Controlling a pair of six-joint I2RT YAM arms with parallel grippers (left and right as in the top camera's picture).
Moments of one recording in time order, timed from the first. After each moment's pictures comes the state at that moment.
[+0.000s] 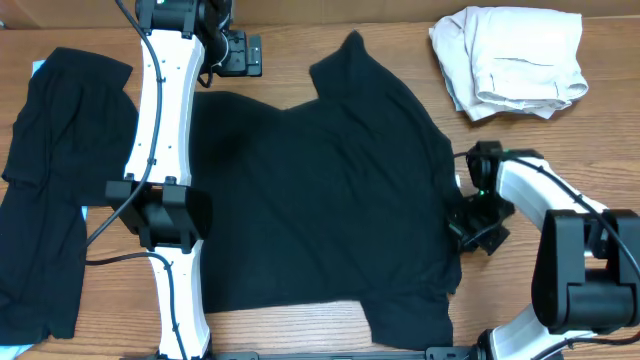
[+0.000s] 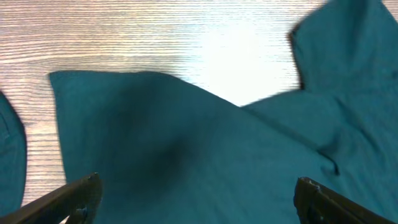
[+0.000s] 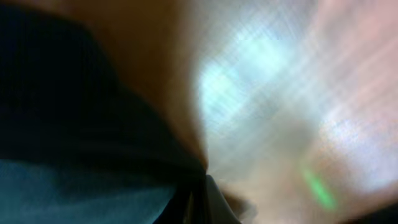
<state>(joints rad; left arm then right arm) -0.11 2.34 2.61 -1.47 0.03 -0.15 -0.01 1.79 0.98 -1.07 -0.07 0.80</state>
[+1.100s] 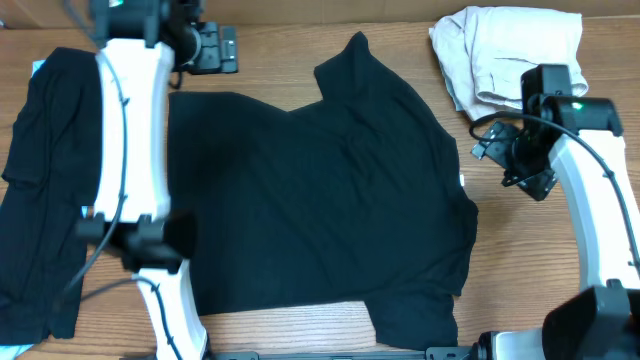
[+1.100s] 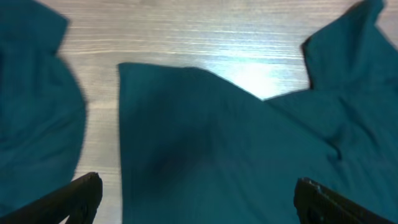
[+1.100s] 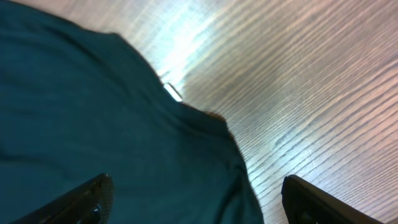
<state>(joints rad) -0.08 2.14 2.64 -1.61 -0.03 -0.16 -0.07 1.60 1.46 -1.26 0.05 0.63</state>
